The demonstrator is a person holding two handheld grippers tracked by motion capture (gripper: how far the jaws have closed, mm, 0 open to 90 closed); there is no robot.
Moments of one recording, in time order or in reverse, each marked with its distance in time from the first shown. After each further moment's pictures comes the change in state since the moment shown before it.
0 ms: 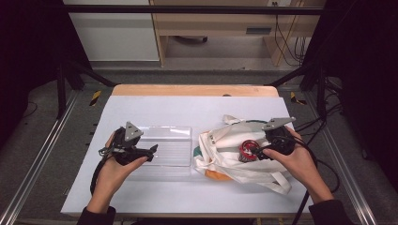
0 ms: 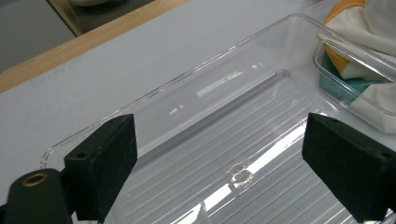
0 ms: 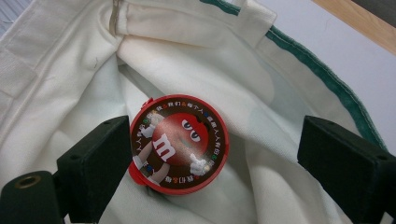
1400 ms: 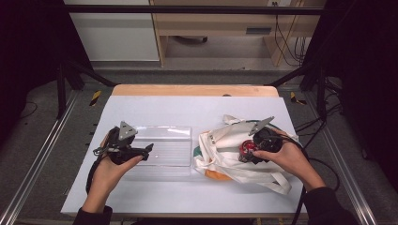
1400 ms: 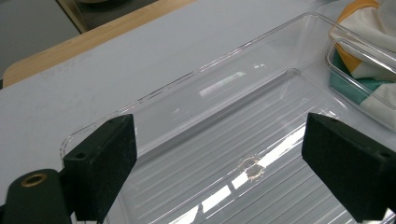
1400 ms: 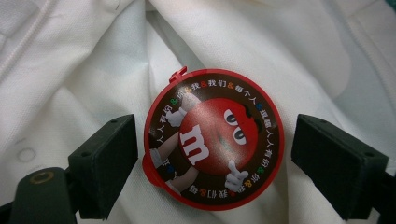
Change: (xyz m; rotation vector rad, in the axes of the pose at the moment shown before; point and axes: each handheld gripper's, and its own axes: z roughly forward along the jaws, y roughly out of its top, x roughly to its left) left arm 0.009 -0.005 -0.003 0.001 0.006 -0.021; right arm 0.006 0.008 0.036 0.207 0.136 -0.136
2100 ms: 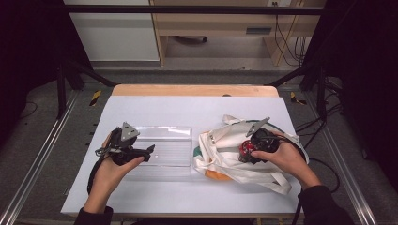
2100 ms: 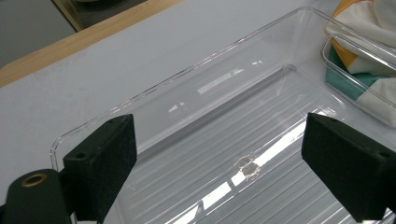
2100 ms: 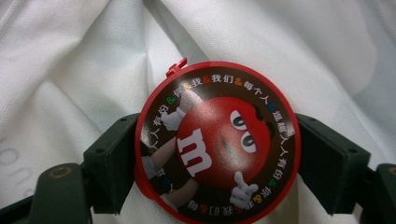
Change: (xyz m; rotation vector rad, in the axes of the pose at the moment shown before) left arm -0.003 0.000 0.002 0.006 -0.004 0.011; right arm -0.001 0.000 0.013 0.034 0.013 0.000
